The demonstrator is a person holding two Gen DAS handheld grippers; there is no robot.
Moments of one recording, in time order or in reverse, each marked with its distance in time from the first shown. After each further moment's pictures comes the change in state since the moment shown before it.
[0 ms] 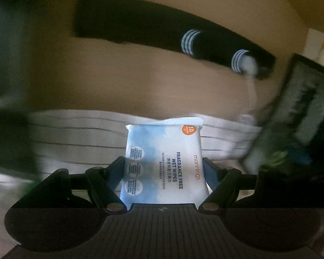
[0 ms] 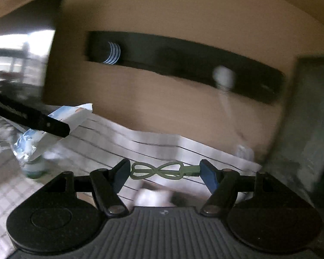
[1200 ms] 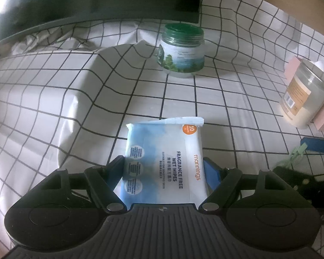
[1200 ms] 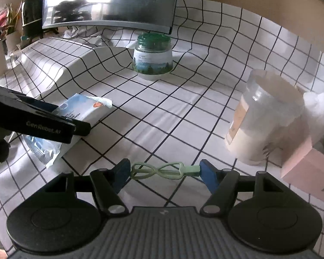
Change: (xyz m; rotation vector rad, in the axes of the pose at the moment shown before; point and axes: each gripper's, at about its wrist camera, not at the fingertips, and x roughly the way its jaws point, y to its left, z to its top) left arm -0.076 0.134 -0.220 -0.123 0.217 0.476; right arm 0.018 0.211 -0.131 -0.132 0.324 0.391
